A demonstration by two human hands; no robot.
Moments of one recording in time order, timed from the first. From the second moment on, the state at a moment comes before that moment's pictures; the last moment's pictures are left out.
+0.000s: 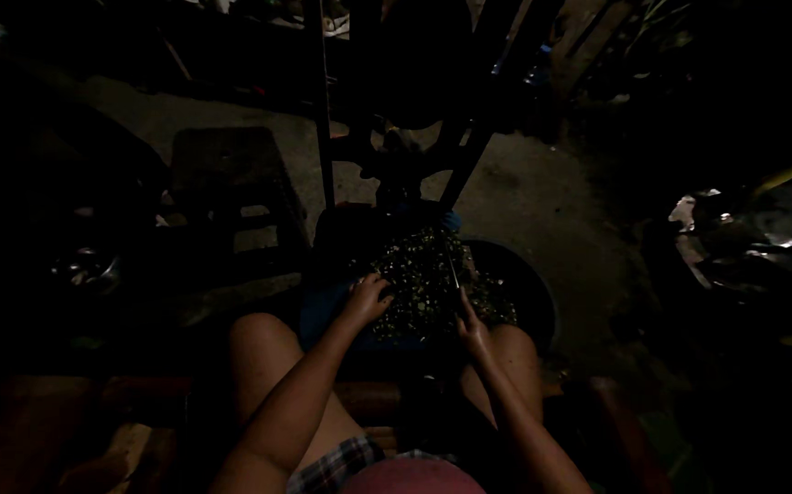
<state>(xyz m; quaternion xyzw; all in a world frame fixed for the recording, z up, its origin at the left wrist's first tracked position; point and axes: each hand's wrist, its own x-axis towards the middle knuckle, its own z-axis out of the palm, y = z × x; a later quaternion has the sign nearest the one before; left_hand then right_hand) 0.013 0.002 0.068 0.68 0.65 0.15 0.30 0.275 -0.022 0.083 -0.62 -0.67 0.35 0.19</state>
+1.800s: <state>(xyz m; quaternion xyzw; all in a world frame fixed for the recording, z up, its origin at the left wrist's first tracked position) 0.006 -0.001 0.081 0.67 0.66 0.14 0.32 0.250 -0.028 0.109 -0.62 -0.74 0.27 0.01</state>
